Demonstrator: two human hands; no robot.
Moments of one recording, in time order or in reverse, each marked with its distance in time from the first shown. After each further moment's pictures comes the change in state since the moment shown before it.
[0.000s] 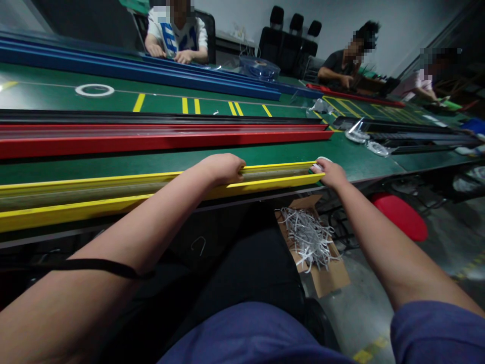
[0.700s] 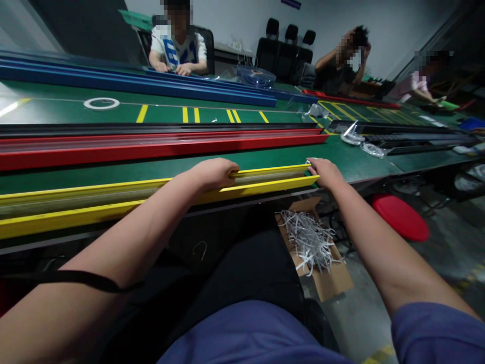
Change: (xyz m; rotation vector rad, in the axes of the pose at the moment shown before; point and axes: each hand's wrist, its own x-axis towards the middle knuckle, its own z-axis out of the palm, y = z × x) left_hand -0.013 -0.018 0.007 -0.024 0.080 0.035; right_hand 0.000 -0.017 -0.016 -0.090 0.047 -0.162
